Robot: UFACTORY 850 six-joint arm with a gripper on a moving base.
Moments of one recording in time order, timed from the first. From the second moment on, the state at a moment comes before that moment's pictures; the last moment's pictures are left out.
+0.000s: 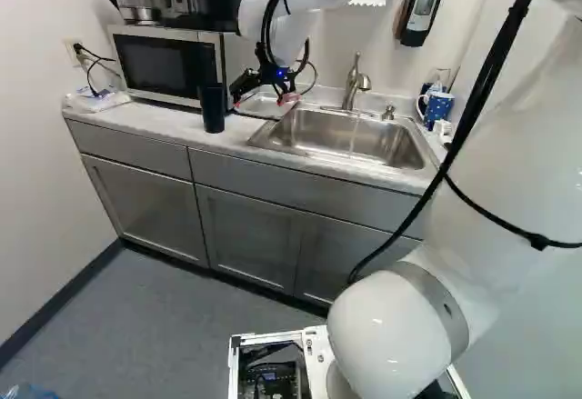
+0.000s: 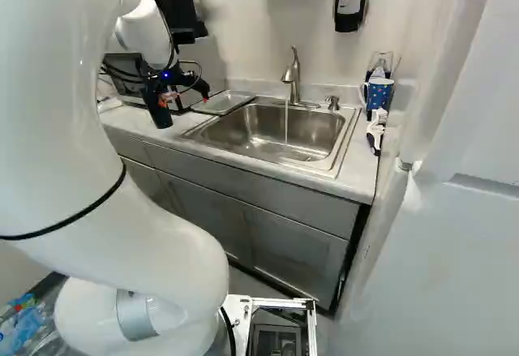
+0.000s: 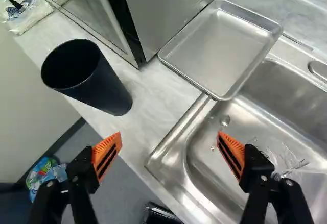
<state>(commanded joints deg) 19.1 1.9 -60.6 2.7 -22.2 0.0</state>
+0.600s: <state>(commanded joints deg) 24.6 -1.0 -63.5 2.7 -22.1 0.0</state>
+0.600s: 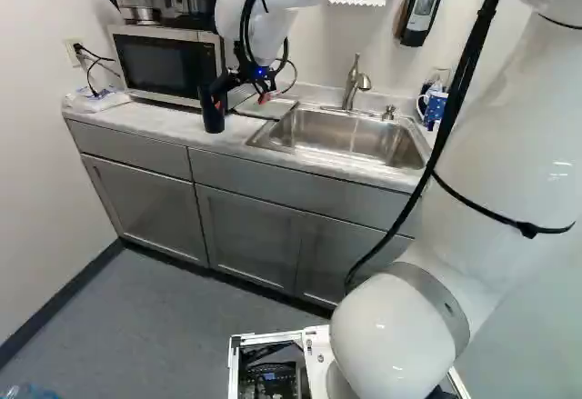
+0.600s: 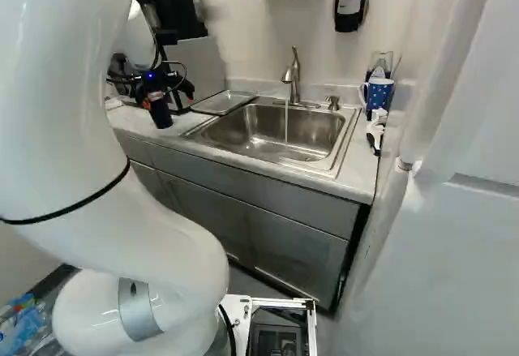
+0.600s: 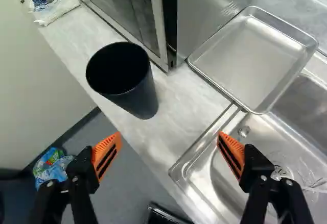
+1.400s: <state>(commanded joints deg) 28.7 -5.5 -63.7 2.7 -13.8 0.0</state>
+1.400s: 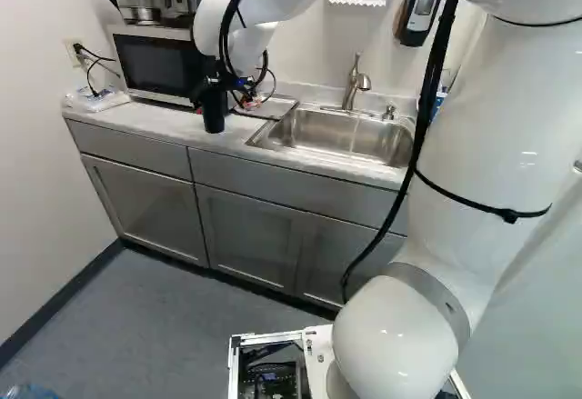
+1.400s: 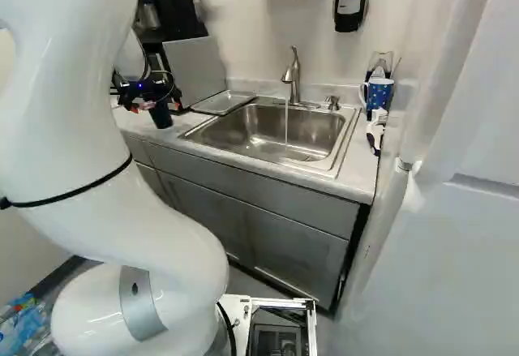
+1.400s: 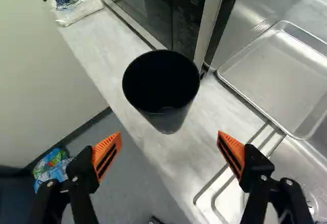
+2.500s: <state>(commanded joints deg) 30.4 -5.7 -56.5 2.7 6.0 0.0</state>
